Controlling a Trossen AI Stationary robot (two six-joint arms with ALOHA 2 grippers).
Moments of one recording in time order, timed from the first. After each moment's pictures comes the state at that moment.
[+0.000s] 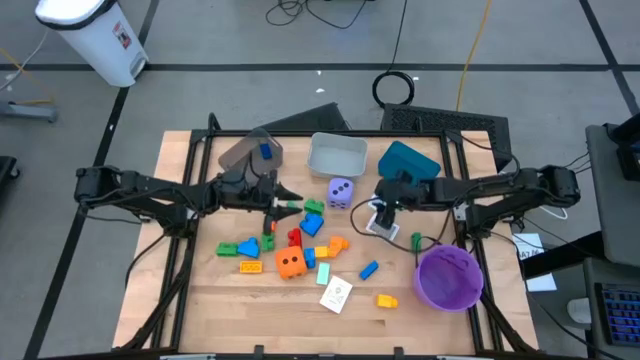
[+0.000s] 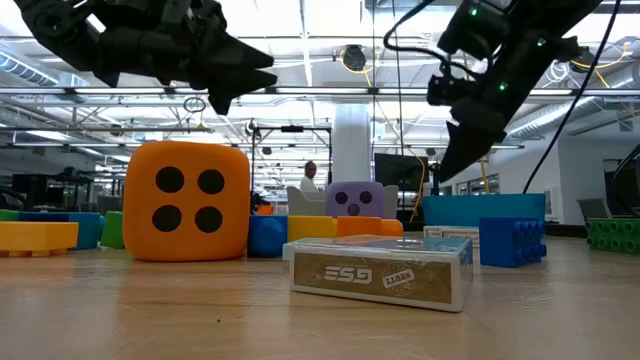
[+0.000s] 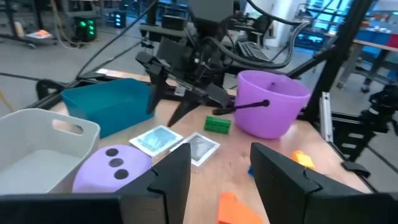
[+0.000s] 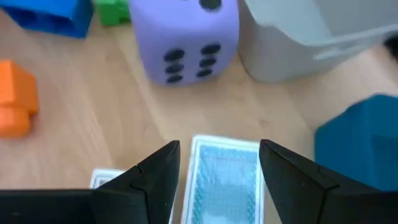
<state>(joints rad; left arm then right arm) 0.11 1.22 0.46 0.66 0.15 -0.14 -0.11 1.24 0.68 -0.38 0.26 0.25</state>
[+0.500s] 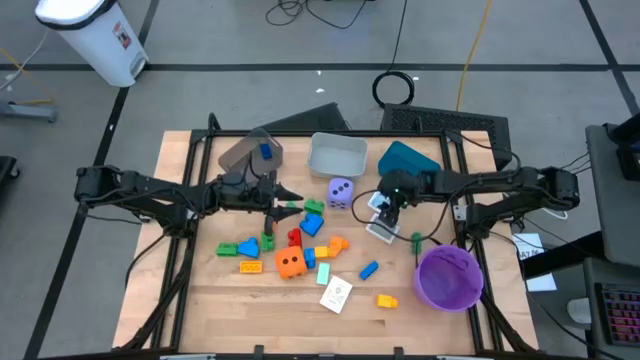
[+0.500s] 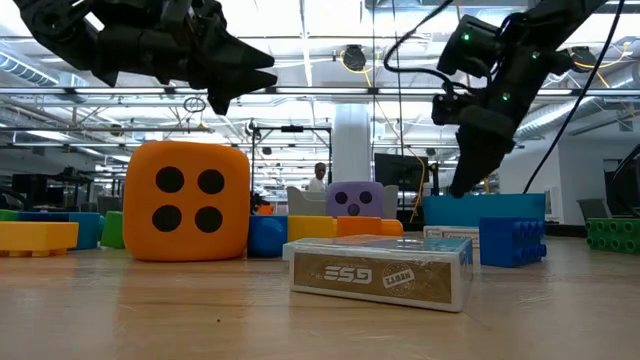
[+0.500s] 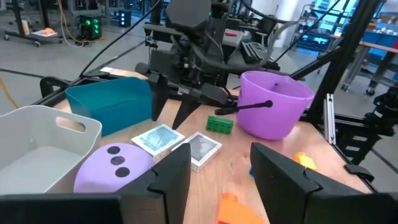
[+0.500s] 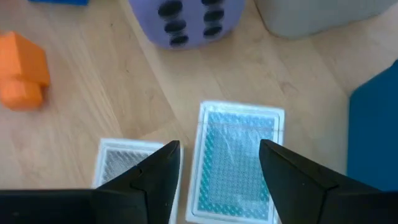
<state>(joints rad) 0.09 1.22 0.46 0.66 0.13 -0.15 -0.22 1.24 0.66 -0.42 0.07 0.24</state>
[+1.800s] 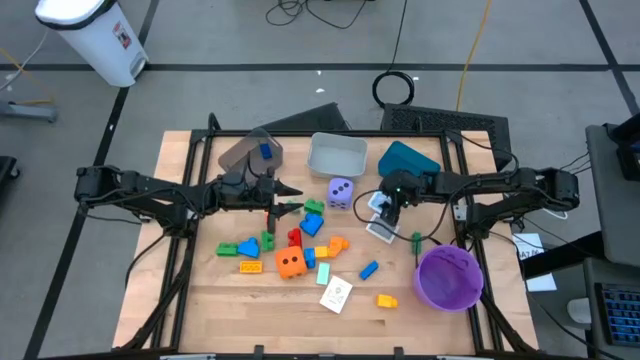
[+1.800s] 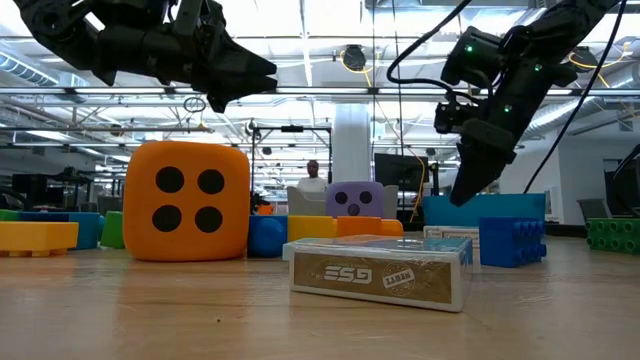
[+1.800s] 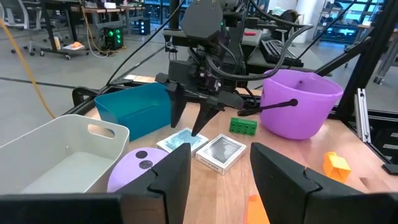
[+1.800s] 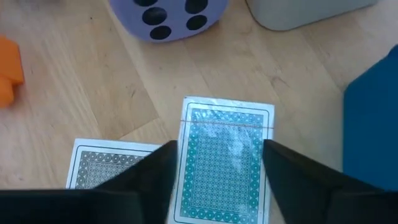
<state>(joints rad) 0.10 1.22 0.46 0.66 0.04 -0.08 -0.25 1.24 0.60 -0.33 0.07 0.22</state>
